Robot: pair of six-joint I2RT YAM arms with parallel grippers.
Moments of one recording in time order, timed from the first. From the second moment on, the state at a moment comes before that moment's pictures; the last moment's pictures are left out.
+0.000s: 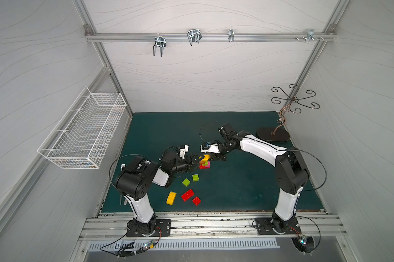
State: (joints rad) left arm -0.34 1.78 0.43 1.10 0.82 -1.26; right arm 0.65 1.87 1.41 -0.65 -0.60 -0.98
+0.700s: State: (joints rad) left arm -0.33 1.81 0.43 1.11 0.84 -1.26; right arm 0.65 1.89 1.42 -0.67 -0.60 -1.00
